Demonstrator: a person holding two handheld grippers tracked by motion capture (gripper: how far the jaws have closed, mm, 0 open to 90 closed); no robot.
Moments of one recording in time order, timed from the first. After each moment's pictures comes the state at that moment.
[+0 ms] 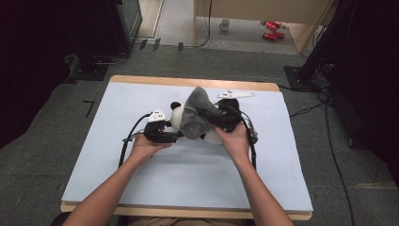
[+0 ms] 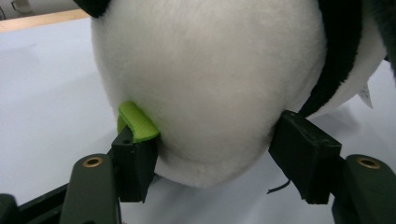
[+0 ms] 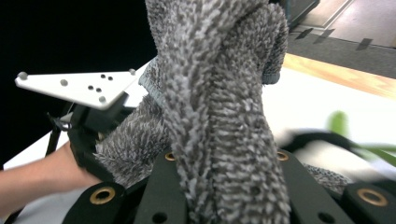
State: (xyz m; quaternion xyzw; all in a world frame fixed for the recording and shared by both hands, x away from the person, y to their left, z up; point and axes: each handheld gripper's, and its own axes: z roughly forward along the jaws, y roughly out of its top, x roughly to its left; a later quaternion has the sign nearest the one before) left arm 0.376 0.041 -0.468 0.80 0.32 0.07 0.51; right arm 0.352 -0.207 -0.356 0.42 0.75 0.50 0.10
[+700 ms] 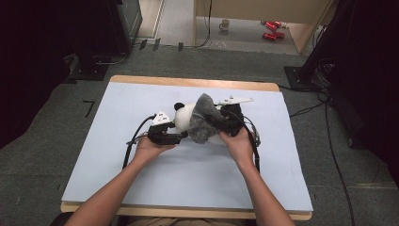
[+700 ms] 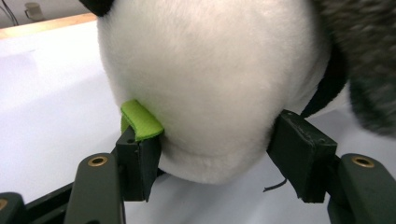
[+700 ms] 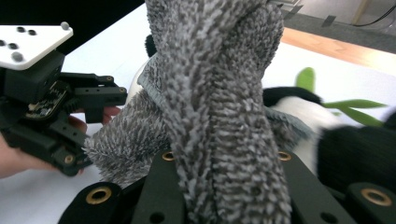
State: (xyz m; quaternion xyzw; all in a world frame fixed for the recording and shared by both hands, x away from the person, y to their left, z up) left arm 0.372 0.031 -0.471 0.80 0.32 0.10 0.50; right arm 0.350 -0.228 -0.381 0.45 0.76 0.44 0.13
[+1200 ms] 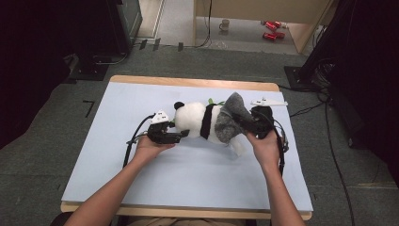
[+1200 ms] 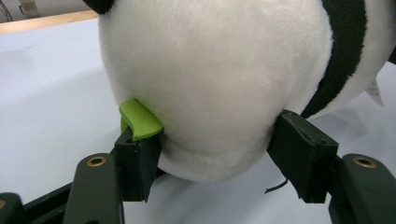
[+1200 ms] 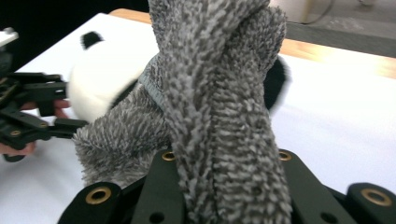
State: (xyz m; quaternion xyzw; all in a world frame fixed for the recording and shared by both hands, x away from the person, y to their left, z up) left arm 0.376 0.033 -0.472 0.79 0.33 0.08 0.51; right arm 0.334 -0.304 -0.373 0.51 0.72 0.43 0.16
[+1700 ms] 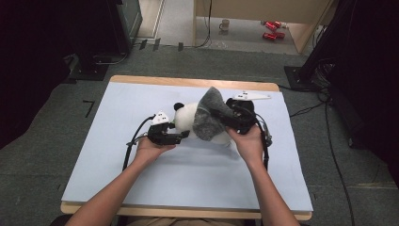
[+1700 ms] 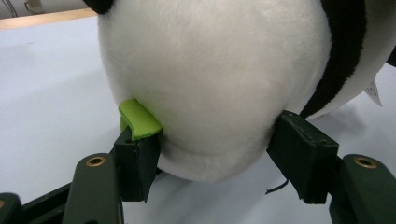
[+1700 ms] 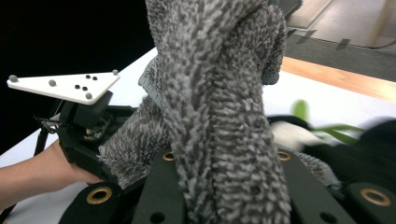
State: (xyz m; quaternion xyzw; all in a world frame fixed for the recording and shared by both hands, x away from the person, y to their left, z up) left arm 0.369 0.031 -0.471 0.79 0.34 0.09 0.51; right arm 0.339 -0.243 -0.351 0.44 0.74 0.50 0.11
